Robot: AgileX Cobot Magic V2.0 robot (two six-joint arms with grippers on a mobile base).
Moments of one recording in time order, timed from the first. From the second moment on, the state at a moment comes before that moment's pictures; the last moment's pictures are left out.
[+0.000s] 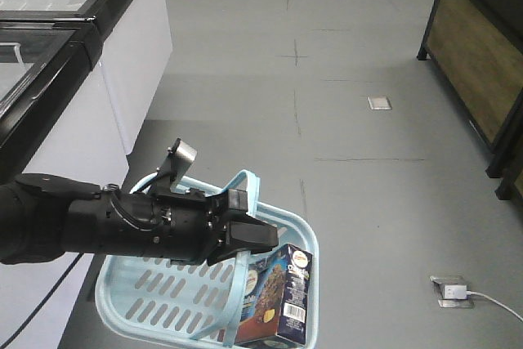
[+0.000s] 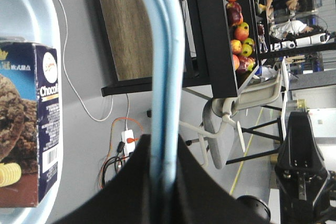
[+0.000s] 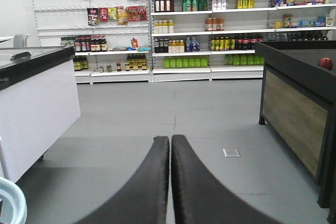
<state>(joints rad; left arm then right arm) -0.43 1.62 -0.84 -1.67 0.81 0.83 0.00 -0.01 0.03 -0.08 0.03 0.08</state>
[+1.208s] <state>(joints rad) -0.44 1.62 -0.84 -1.68 0.78 0.84 0.00 -0.01 0.03 -0.08 0.03 0.08</state>
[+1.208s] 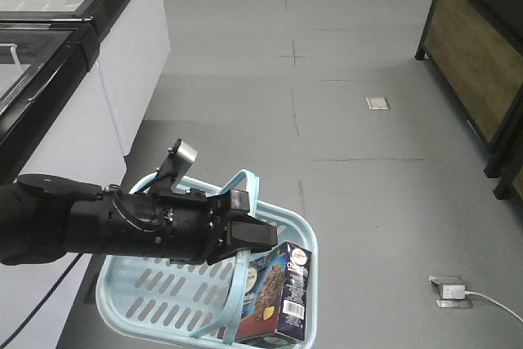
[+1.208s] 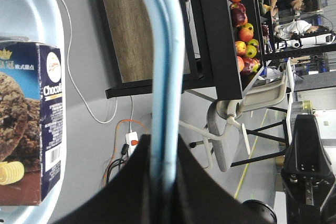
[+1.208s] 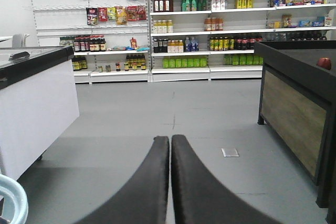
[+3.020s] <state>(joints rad) -0.44 1.62 -0.84 -1.68 0.78 0.84 0.00 -0.01 0.03 -0.08 0.03 0.08</state>
